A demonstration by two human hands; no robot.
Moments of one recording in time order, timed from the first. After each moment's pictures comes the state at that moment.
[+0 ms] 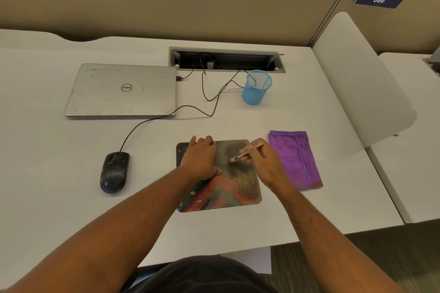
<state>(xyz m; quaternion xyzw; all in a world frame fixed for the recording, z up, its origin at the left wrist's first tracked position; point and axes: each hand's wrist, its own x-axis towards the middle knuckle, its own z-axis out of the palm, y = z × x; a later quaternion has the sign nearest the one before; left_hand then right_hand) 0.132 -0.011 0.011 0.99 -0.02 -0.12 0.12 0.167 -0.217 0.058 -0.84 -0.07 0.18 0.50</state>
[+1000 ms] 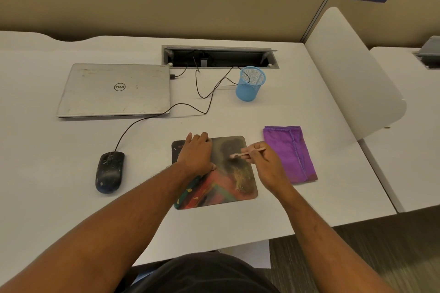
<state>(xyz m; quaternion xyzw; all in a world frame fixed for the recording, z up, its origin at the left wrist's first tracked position) 0.134 -0.013 0.017 0.98 -0.02 -0.13 0.11 0.150 -0.234 0.057 -0.83 -0.03 0.17 0.53</state>
